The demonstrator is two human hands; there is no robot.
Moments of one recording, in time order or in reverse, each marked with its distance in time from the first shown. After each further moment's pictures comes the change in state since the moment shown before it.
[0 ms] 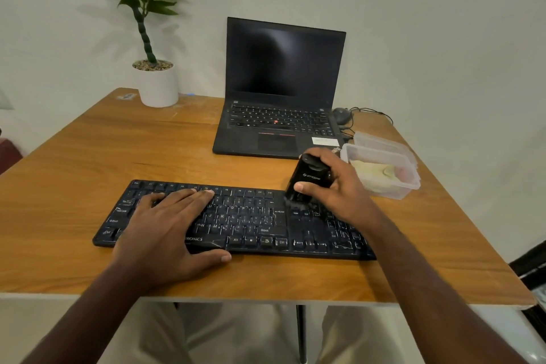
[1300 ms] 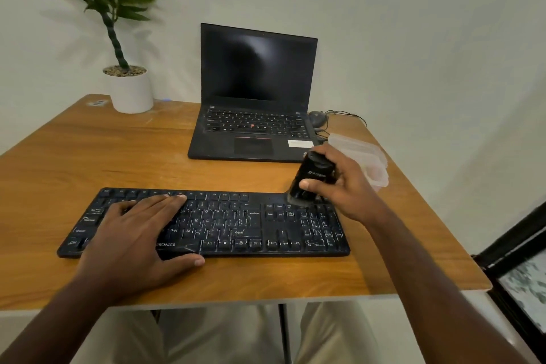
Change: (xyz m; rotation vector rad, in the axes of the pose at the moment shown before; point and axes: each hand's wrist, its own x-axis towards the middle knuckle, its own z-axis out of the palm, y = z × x) left_hand 0.000 -0.001 0.001 0.040 -0.038 -0.026; right_hand -0.015 0.003 -0.050 -0.103 0.030 -0.032
